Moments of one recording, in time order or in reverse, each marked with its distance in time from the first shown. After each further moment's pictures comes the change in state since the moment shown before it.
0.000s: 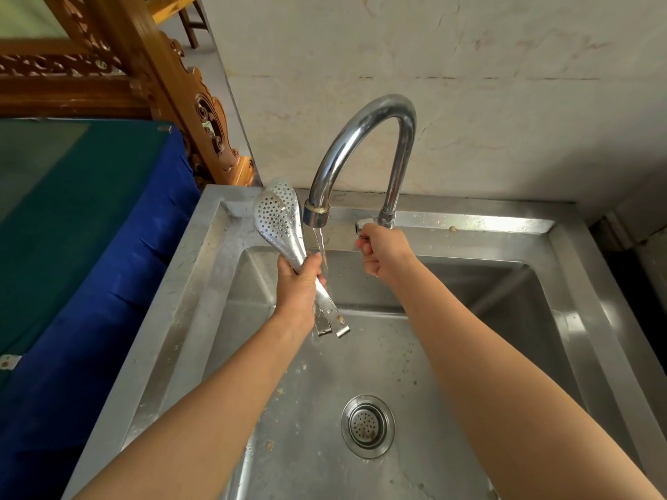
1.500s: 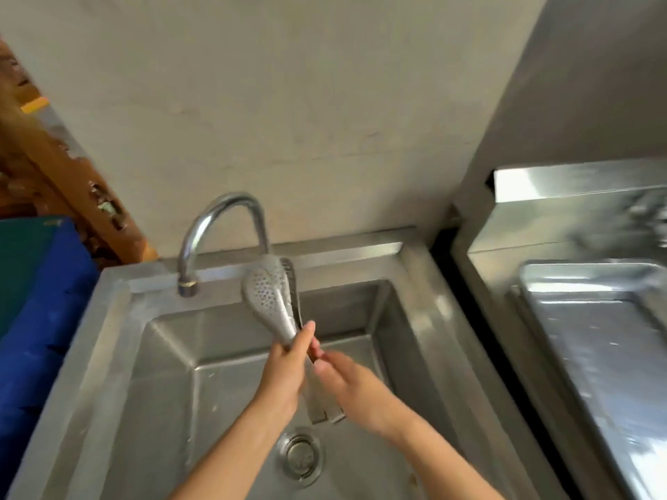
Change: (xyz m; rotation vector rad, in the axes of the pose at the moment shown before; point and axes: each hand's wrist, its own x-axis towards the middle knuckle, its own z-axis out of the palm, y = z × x) left_hand -0.141 -0.013 0.073 0.130 -0.321 -0.168; right_hand -0.197 0.059 -0.128 -0.613 -0.114 -0.308
